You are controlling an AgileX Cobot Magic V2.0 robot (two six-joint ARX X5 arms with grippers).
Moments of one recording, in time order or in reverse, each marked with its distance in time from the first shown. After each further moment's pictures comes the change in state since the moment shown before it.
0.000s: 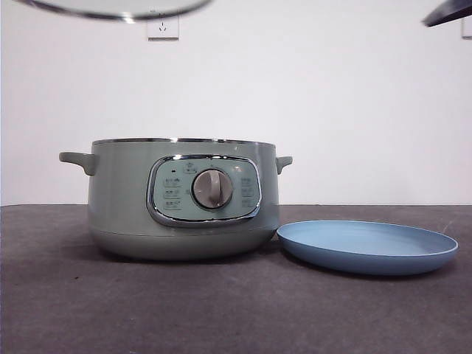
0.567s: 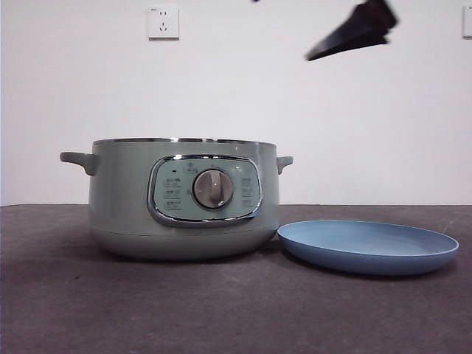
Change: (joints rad) left arm 0.000 -0.286 -0.020 -0.265 -0.053 0.004; right arm 0.347 0.346 0.169 0.236 0.231 0.192
